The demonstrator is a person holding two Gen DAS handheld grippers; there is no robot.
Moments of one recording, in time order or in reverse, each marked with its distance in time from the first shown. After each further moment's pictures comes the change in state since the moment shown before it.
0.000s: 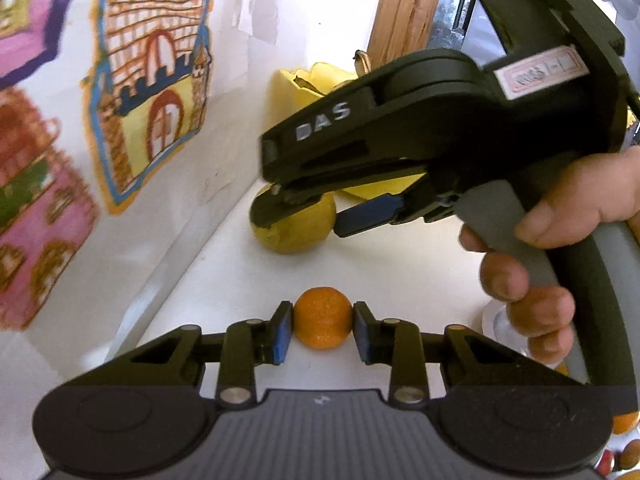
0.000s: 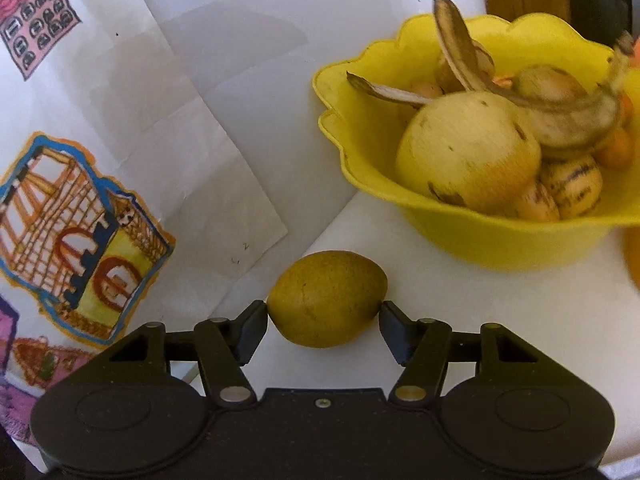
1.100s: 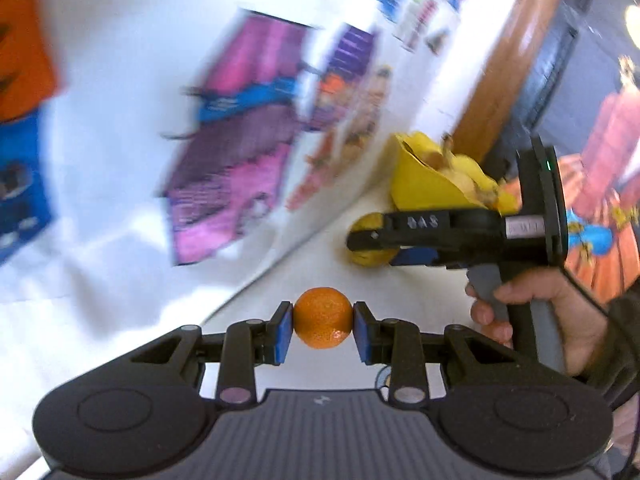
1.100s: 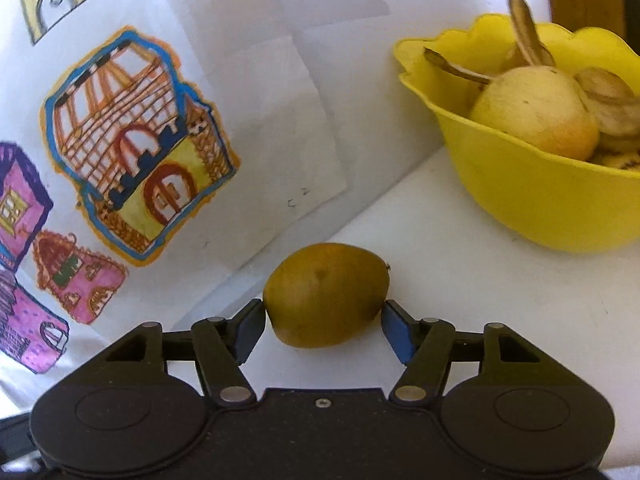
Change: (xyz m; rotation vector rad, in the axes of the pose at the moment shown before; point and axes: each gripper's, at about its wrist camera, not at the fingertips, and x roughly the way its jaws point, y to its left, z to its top) left arm -0.102 0.044 -0.038 -0.337 -0.131 0.129; right arm 0.035 0.012 -0.017 -0.181 -0.011 0.100
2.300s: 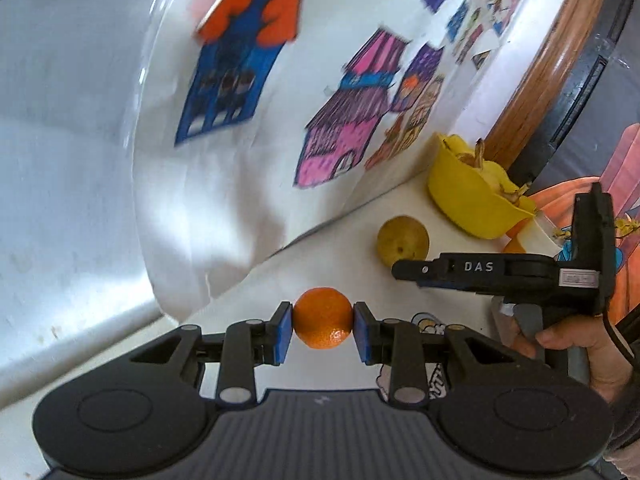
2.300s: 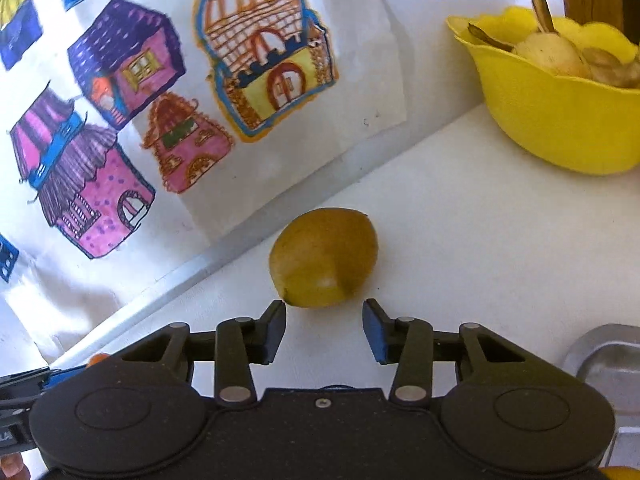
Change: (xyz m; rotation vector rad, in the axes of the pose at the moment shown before) left arm -0.061 0.037 -0.043 -0.112 0.016 0.049; right arm -0.066 0.047 -0.092 -0.078 0.016 0.031
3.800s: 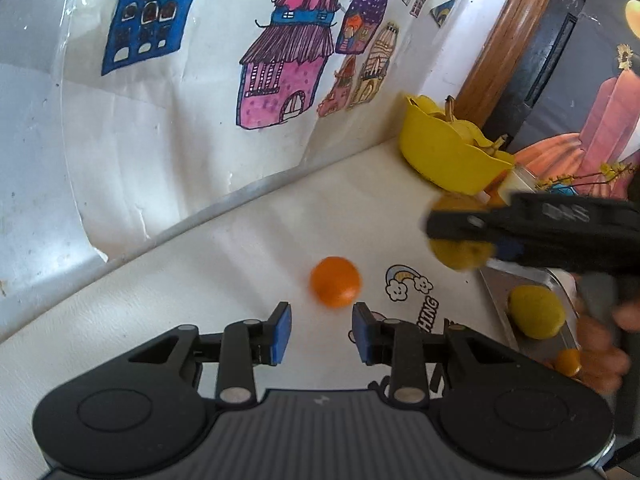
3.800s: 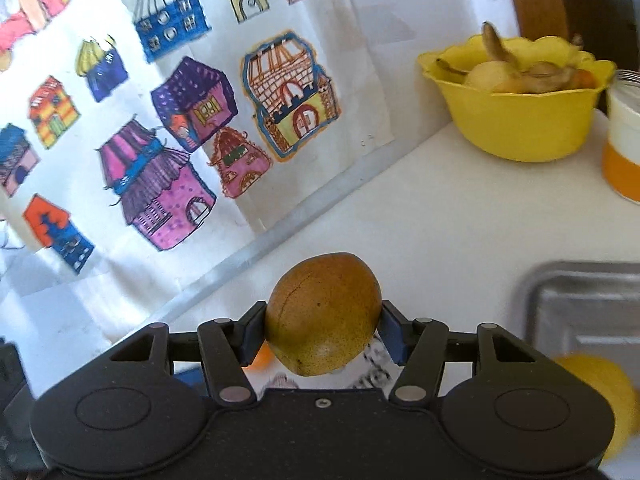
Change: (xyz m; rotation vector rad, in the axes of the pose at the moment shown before) left arm 0.013 -0.028 -0.030 0.104 0.022 -0.031; right arm -0.080 0.006 -0.032 0.079 -0.081 0.022
